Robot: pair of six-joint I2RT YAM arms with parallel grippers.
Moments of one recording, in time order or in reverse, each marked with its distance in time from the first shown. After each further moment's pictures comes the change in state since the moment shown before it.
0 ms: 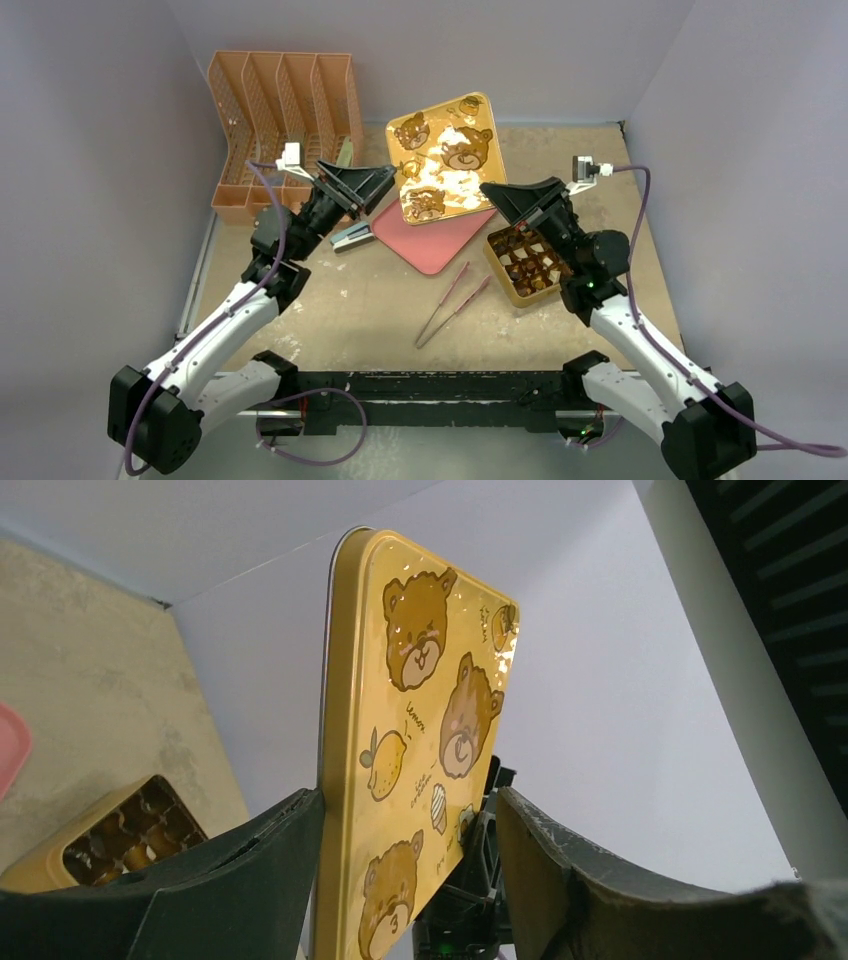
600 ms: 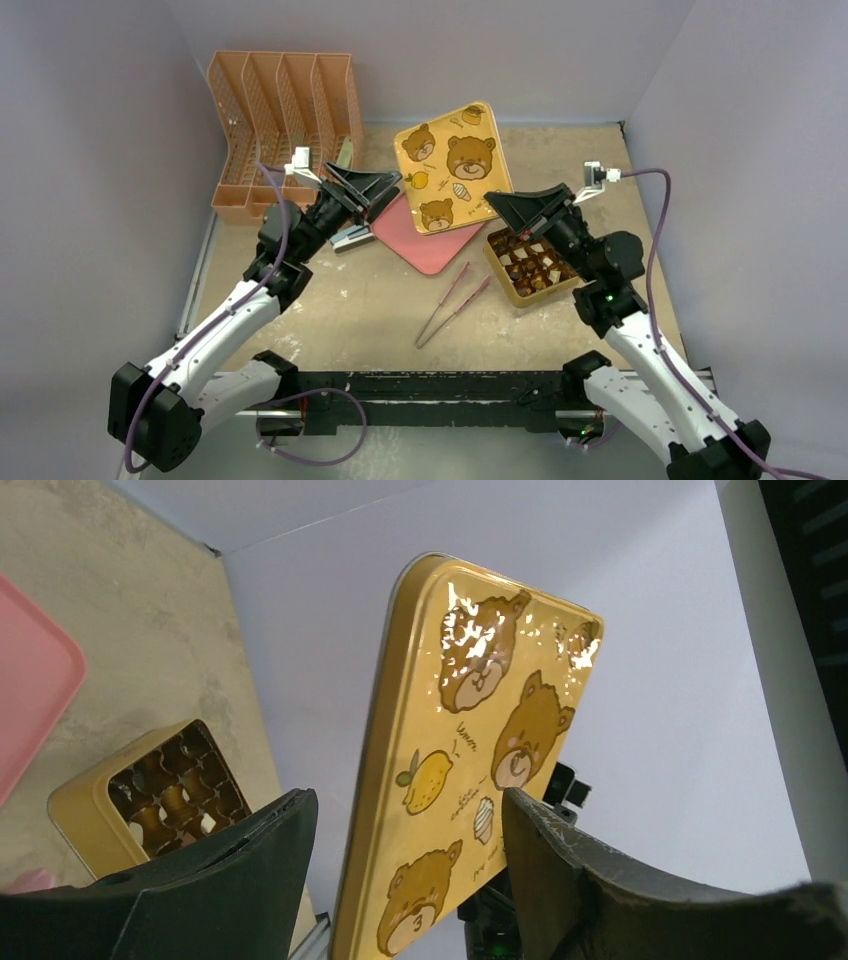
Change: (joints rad) left arm -0.013 0.003 -0.017 -0.108 -0.006 -0.018; right arm 0.009 -0.149 0.043 -0.345 0.013 -0.201
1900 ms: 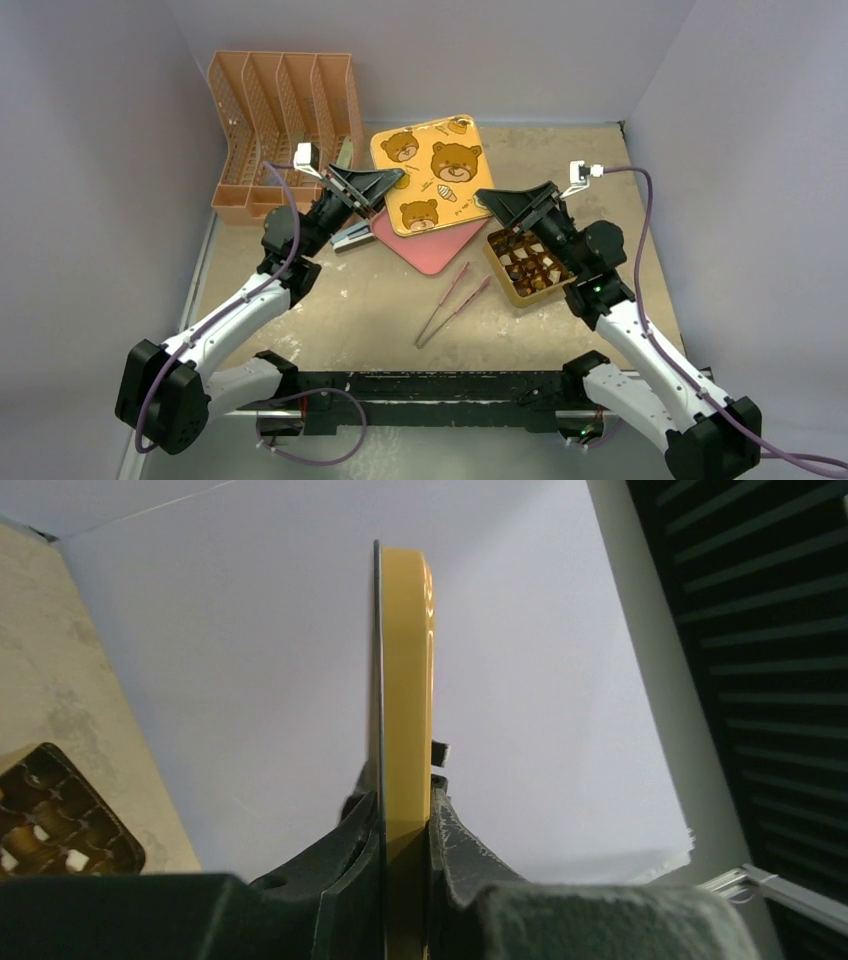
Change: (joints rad) left arm 0.000 0.081 -0.011 0.304 0.072 -0.162; right arm 0.005 0.073 -0.016 0.018 0.039 0.079
